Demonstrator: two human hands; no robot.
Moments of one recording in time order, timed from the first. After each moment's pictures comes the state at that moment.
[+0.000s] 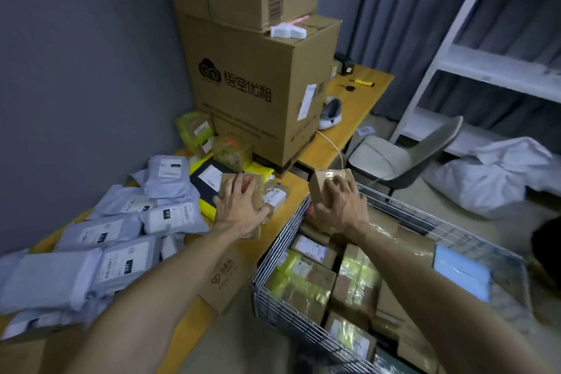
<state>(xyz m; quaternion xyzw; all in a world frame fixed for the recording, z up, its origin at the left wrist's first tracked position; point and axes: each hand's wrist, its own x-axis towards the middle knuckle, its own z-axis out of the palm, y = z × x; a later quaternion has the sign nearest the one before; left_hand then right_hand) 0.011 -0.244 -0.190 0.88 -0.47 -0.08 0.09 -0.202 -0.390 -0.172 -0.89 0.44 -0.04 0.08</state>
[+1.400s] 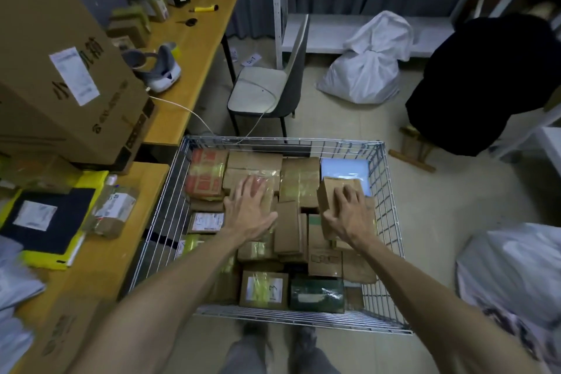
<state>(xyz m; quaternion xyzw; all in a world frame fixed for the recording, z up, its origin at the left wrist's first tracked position) -0.347 -0.447 -0.275 0.72 -0.67 -0.17 -0.01 -0.600 -0.471 -0.298 -0.73 0.66 0.01 0.15</state>
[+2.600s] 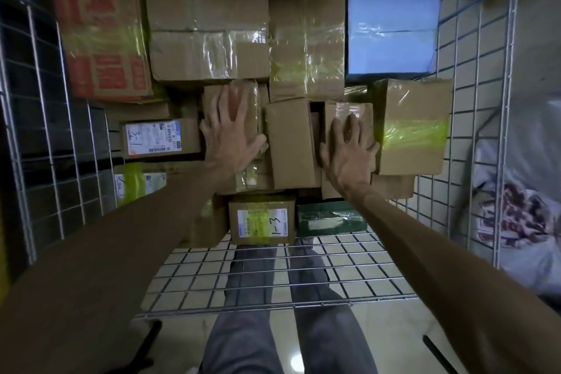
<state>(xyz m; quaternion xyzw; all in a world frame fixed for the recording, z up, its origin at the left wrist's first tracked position) -0.299 -0.538 -0.584 0.70 -0.66 -0.25 -0.07 -0.535 -0.509 -0.576 -0.65 0.70 0.21 0.20</state>
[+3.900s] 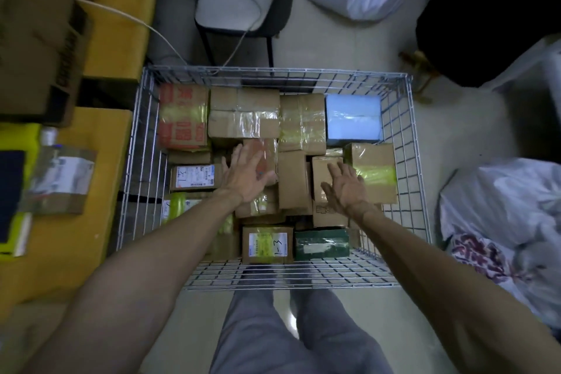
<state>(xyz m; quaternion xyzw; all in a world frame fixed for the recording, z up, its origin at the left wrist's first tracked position) -0.280 -0.493 -0.411 0.66 -0.67 -0.32 -0.07 -0.531 -0.482 -0.407 -0.67 0.67 0.16 0.26</state>
